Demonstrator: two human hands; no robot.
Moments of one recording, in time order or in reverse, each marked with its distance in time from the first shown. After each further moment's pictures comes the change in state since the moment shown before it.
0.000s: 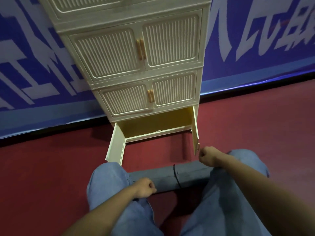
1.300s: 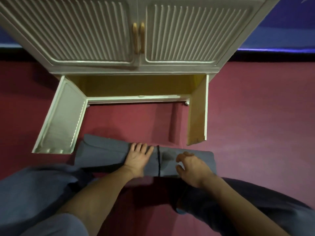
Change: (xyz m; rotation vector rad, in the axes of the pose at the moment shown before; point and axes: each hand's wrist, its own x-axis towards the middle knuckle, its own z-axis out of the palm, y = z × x) left_hand 0.281 -0.017 0.038 0.573 0.071 0.247; right_hand 0.183 0.005 0.075 -0.139 -0.284 -0.054
